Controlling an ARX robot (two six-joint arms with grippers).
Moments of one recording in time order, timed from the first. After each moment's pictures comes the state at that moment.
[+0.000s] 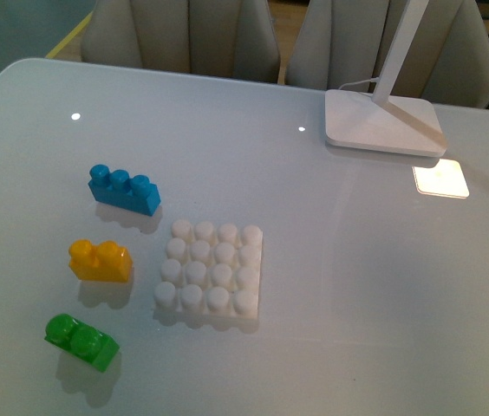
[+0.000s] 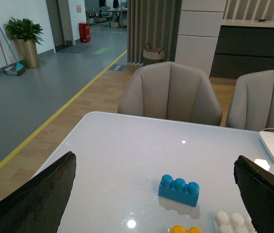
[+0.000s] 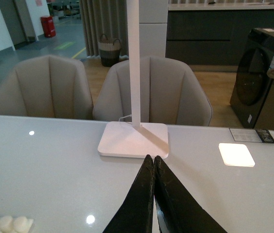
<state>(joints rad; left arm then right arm) 0.00 0.00 0.01 0.00 0.00 0.00 0.00 0.61 0.01 0.59 0.00 0.00</state>
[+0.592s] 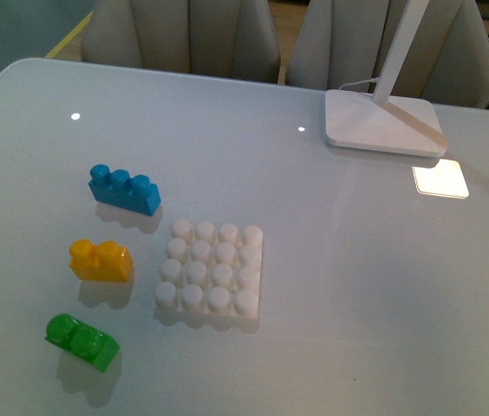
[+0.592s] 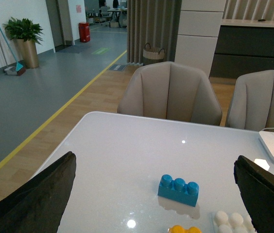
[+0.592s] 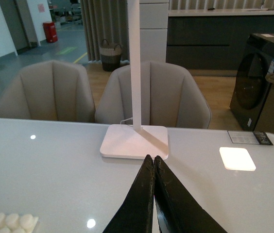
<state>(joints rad) 0.00 0.00 0.01 0.00 0.00 0.00 0.00 0.29 0.01 0.29 0.00 0.00</state>
